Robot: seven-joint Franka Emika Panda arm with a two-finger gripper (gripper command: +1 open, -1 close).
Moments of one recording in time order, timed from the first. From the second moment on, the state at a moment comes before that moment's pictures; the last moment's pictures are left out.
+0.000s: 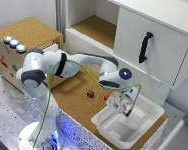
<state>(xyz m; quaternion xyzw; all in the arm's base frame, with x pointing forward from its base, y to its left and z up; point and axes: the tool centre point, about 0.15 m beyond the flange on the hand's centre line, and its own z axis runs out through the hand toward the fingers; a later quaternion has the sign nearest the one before) 0.354 -0.261 0.384 -0.98 -0.04 -0.19 0.09</state>
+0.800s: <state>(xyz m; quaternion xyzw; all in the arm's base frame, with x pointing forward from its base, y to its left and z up) 0.380 -0.051 0.408 -0.97 -0.15 -0.17 0.06</state>
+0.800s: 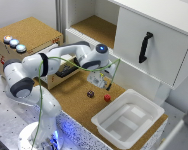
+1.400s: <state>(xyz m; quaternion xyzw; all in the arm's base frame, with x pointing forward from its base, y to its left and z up) 0.372 0.123 0.430 -0.93 -0.31 -0.19 0.06</state>
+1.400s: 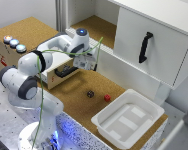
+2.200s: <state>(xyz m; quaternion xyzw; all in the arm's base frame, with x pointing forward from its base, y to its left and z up) 0.308 0.253 0.398 -0.80 -0.58 -0.14 0.07</state>
